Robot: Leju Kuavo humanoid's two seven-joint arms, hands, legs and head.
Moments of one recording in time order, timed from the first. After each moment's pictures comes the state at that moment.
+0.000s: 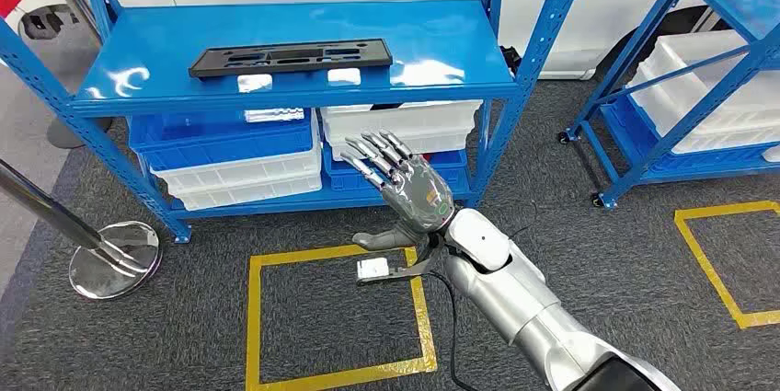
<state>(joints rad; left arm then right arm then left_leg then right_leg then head) -0.11 -0.22 0.85 -0.21 -1.46 0.29 0.09 -0.58 -0.04 0.59 -1.05 1.19 -0.64 -0.35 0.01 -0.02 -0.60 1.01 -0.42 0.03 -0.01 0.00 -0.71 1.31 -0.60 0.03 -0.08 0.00</state>
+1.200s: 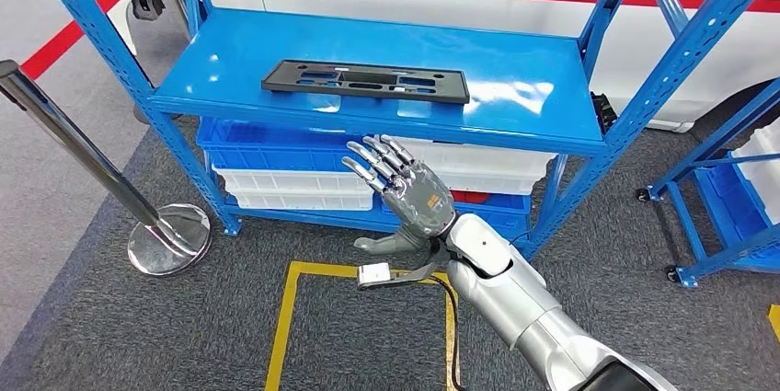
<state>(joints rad) -0.11 -0.21 0.85 -0.21 -1.46 0.29 0.09 -0.58 -0.04 0.59 -1.05 1.19 -0.65 -0.35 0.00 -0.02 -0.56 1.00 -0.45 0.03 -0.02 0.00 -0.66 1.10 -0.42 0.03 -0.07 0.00</state>
